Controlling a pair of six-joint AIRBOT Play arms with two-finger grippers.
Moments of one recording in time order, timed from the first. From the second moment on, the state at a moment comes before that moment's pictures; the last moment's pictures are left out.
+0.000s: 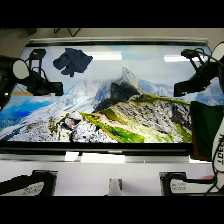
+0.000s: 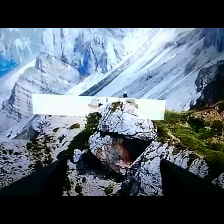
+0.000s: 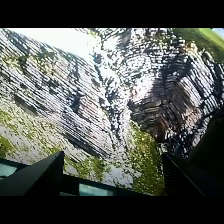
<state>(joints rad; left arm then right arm) -0.23 -1.33 1.50 1.63 -1.38 -1.74 -0.10 -1.52 1.73 -1.52 1.62 1.13</state>
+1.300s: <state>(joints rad) -0.21 -1.38 1.52 1.60 -0.97 -1.77 -0.10 -1.52 1.73 -1.52 1.58 1.13</state>
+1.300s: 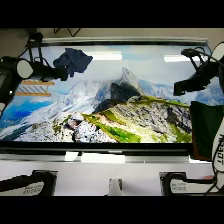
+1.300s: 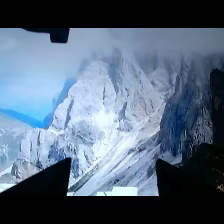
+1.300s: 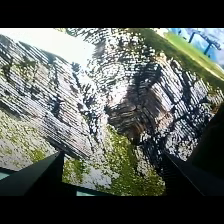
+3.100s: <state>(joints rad) 0.04 -2.19 2.01 0.79 -0.41 -1.78 -0.10 -1.52 1.73 -1.20 1.47 1.17</state>
